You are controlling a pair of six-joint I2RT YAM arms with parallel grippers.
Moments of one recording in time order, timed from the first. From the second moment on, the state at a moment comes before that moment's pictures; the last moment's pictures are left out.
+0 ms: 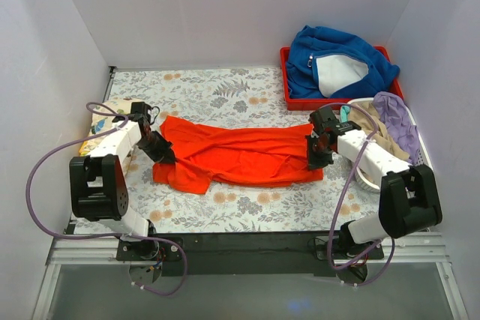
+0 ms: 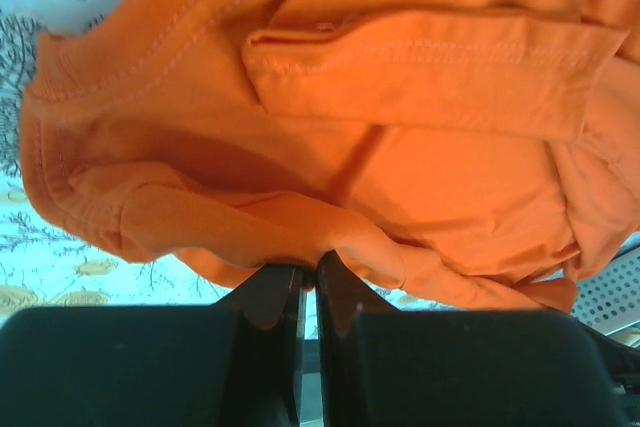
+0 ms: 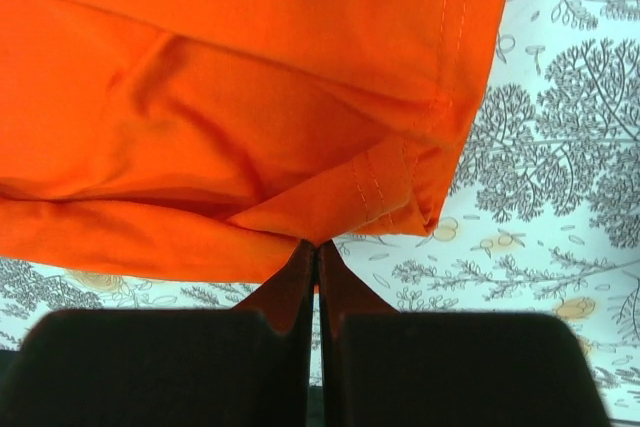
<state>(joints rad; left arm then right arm) 0.02 1.56 1.04 -0.86 0.25 -0.77 0.35 1.42 0.93 -0.77 -0.04 0.34</state>
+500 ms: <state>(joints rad) 0.06 1.68 1.06 -0.73 0.36 -0.71 0.32 1.60 1.00 -0.70 0.02 0.27</state>
